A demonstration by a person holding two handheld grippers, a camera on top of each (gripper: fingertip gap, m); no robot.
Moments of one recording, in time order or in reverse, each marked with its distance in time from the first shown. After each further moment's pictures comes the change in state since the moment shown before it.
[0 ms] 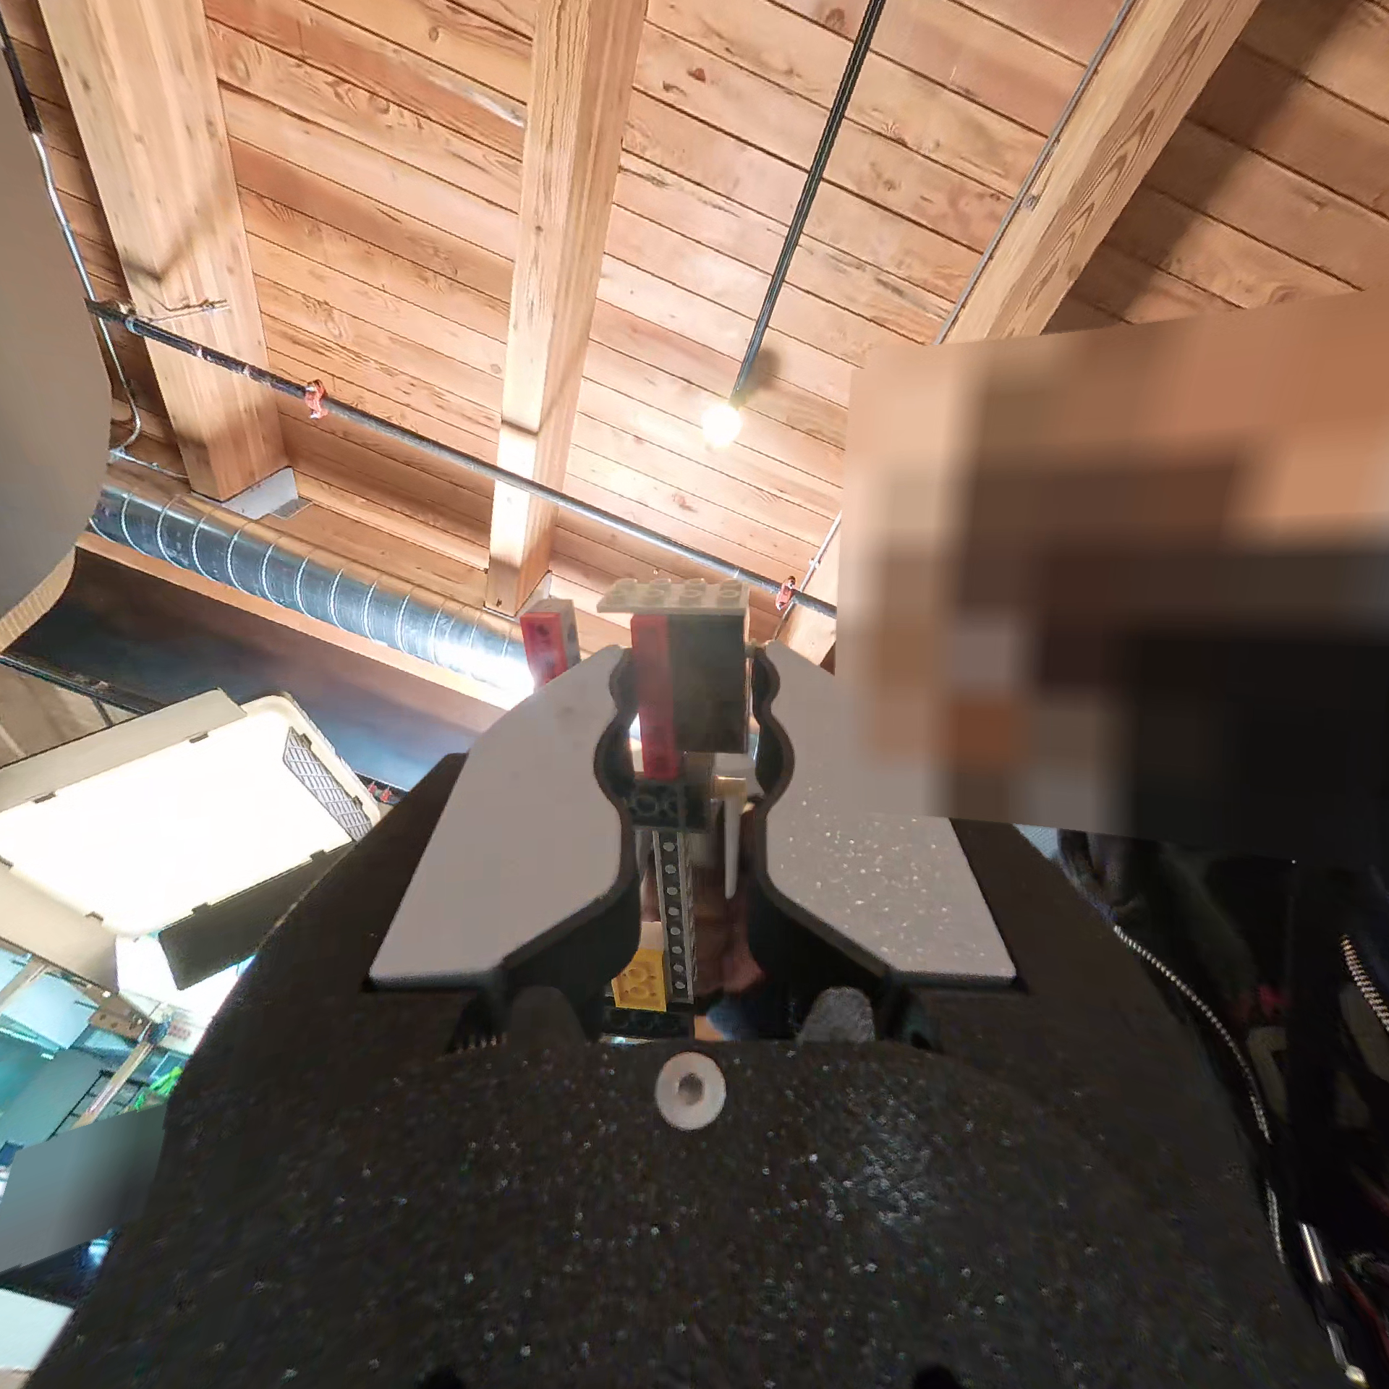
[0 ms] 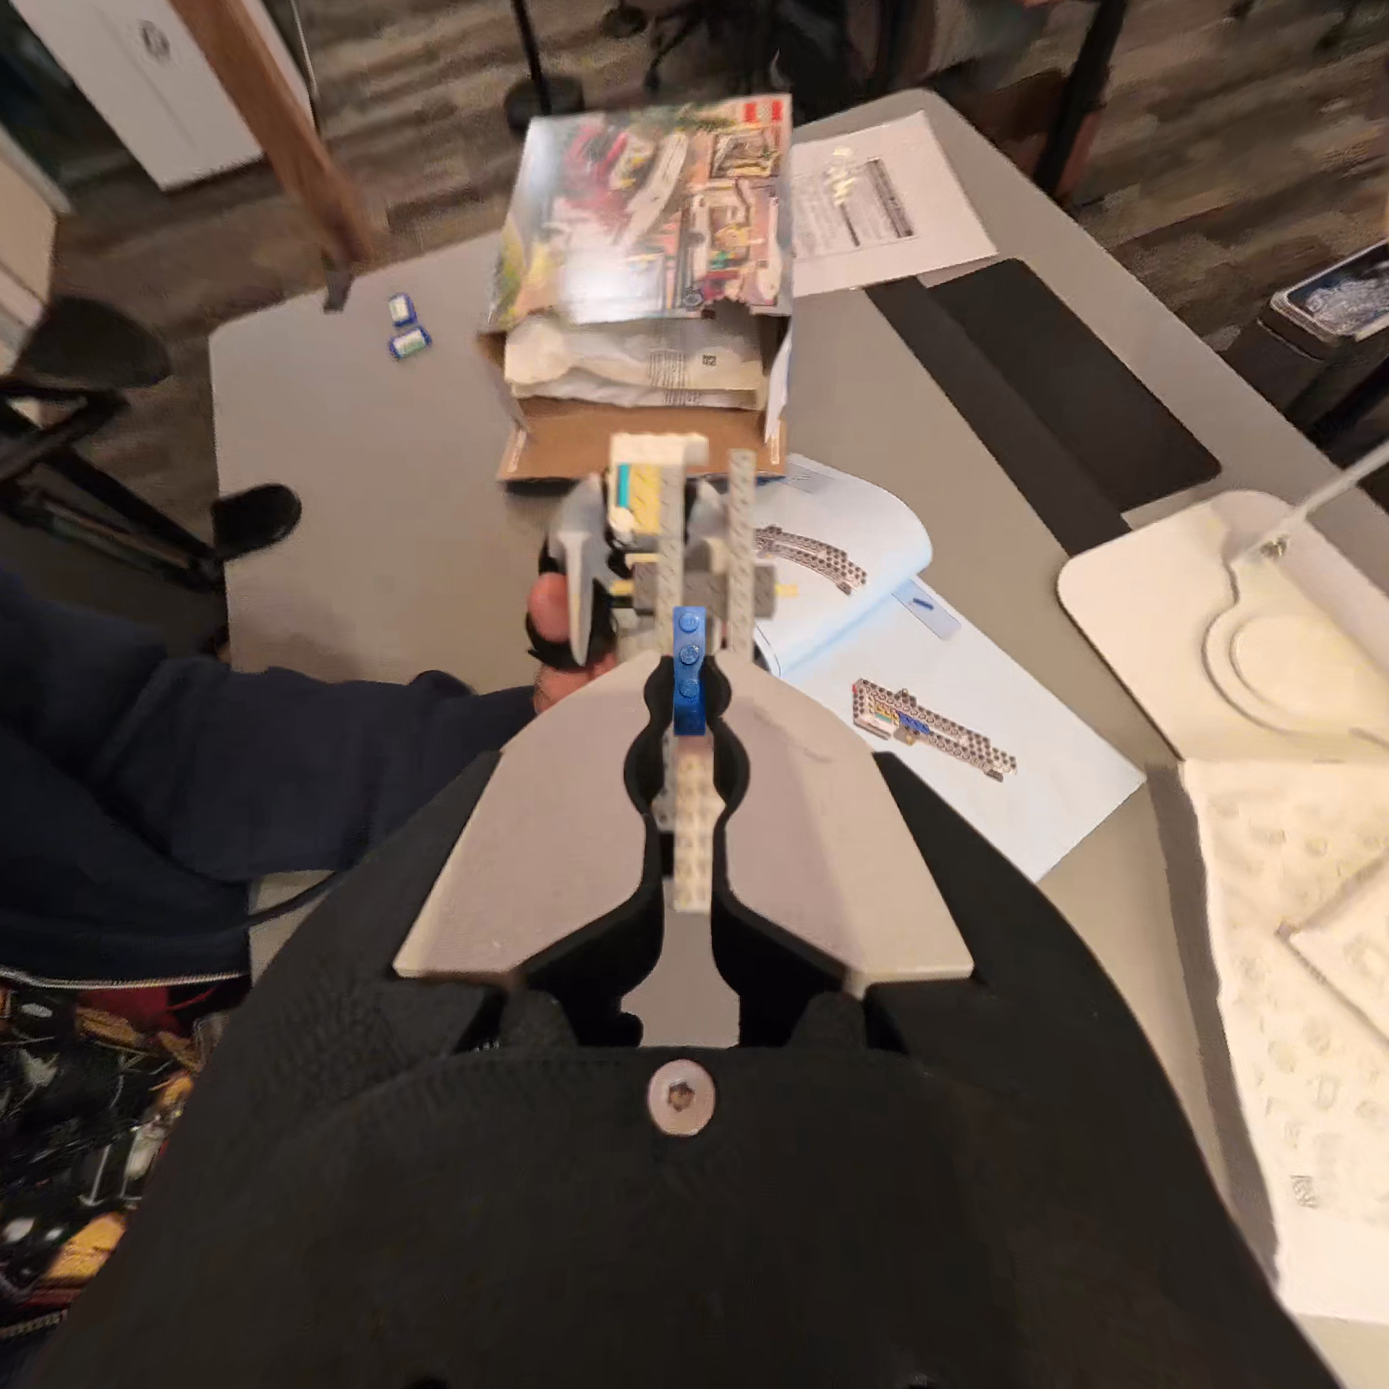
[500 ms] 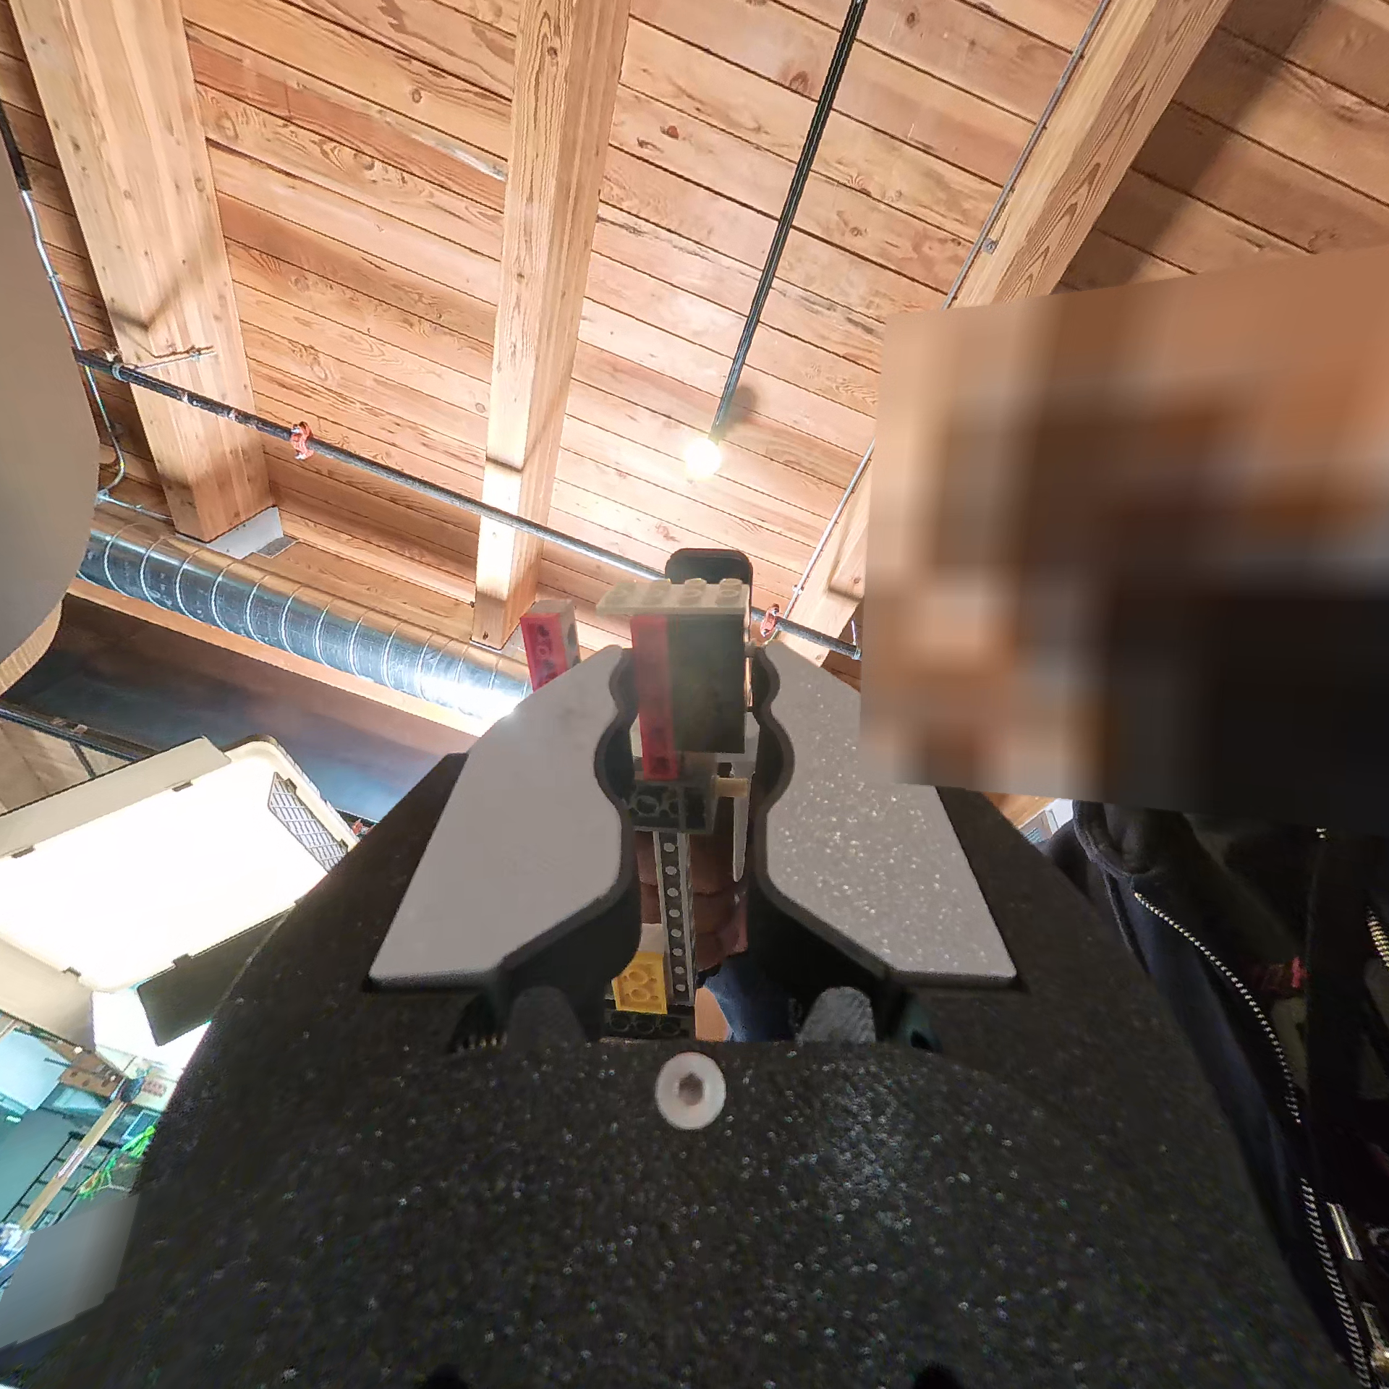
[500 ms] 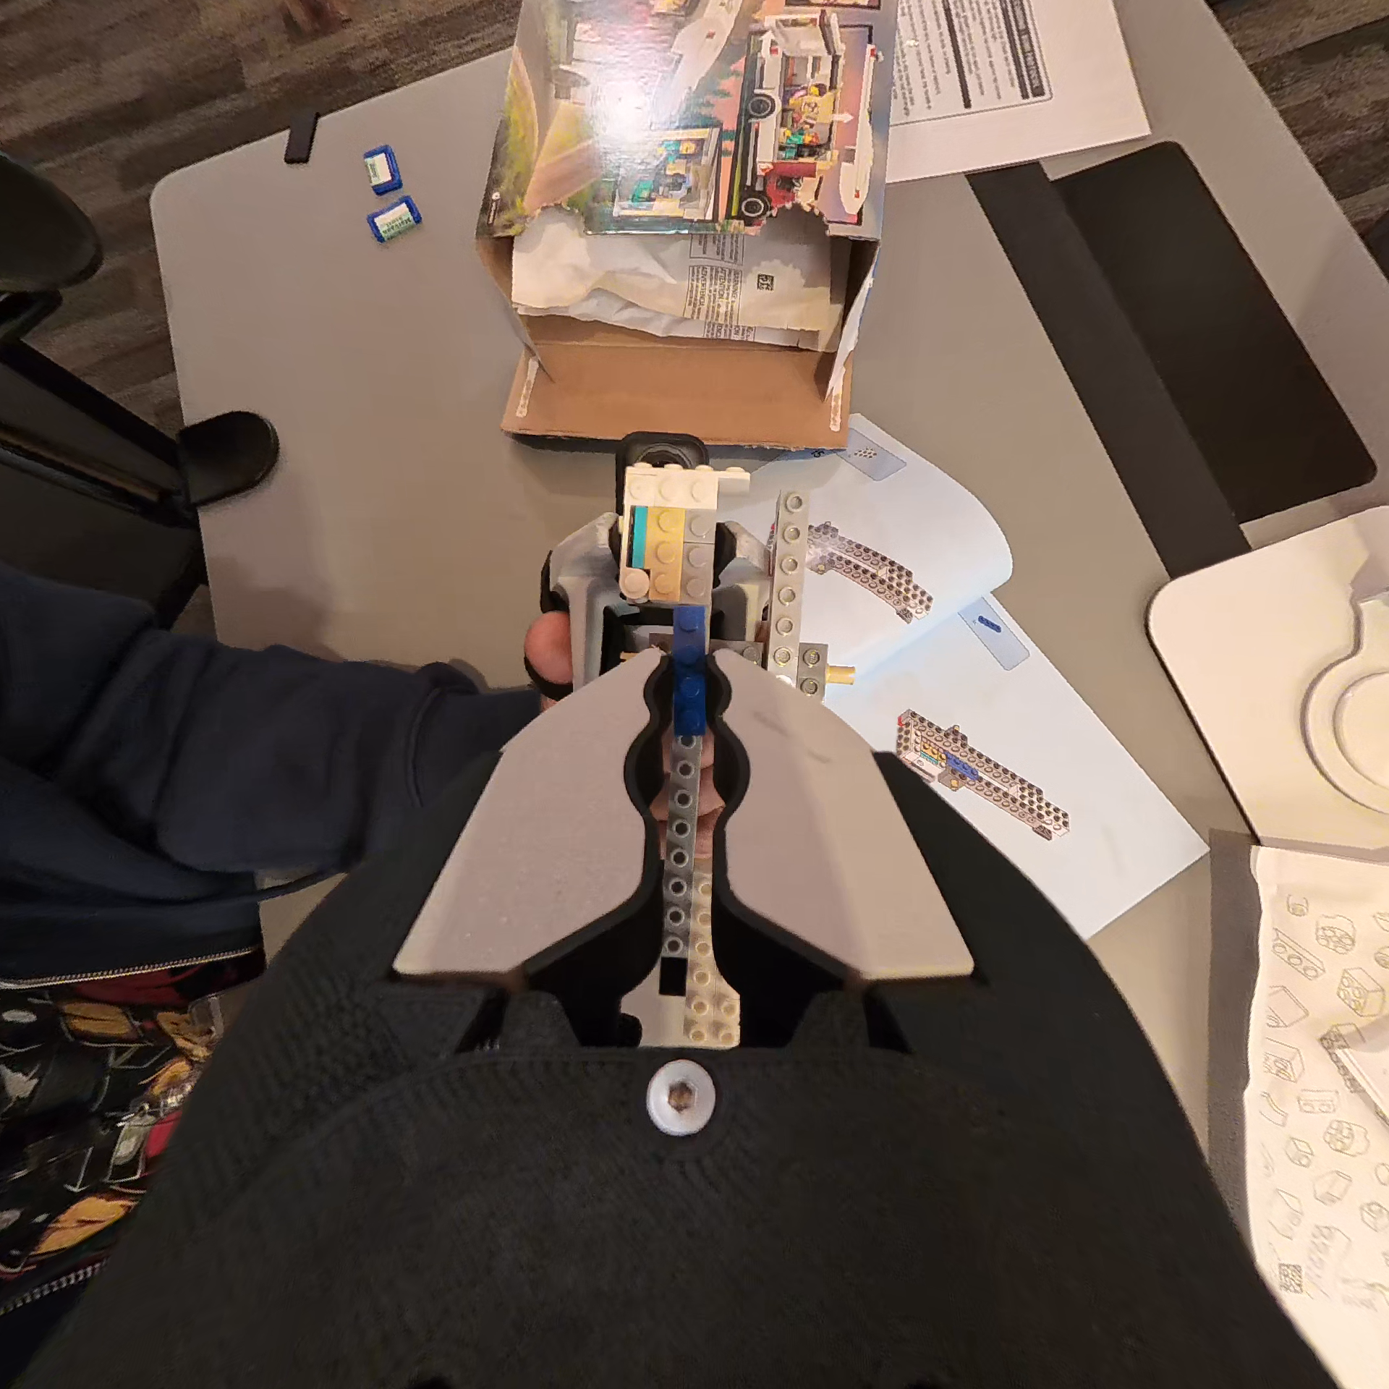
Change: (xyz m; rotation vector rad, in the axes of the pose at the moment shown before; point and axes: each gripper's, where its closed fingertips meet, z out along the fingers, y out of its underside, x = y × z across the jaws) left arm 0.008 -0.018 -0.001 0.045 0.029 0.011; right arm -0.013 -0.014 0.059 -0.187 -0.049 -0.020
